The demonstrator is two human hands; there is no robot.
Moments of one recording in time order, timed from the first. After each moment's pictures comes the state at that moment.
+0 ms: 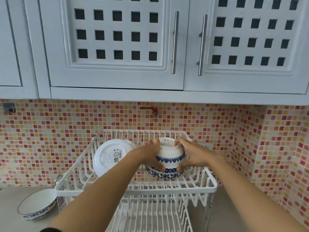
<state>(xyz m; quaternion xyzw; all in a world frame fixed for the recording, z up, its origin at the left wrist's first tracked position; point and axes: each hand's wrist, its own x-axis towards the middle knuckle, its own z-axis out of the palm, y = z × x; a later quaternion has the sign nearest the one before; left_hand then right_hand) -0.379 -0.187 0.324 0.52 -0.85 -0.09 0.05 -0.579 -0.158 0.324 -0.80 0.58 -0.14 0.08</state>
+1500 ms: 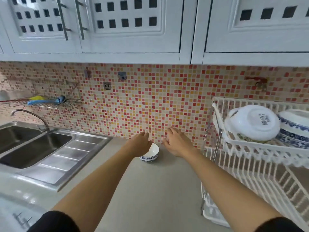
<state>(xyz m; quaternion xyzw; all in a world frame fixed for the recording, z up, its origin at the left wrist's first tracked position) 0.087 -0.103 0.227 0.68 -0.73 -0.05 0.07 -0.077 -0.130 0.226 -0.83 0.54 -0.11 0.00</state>
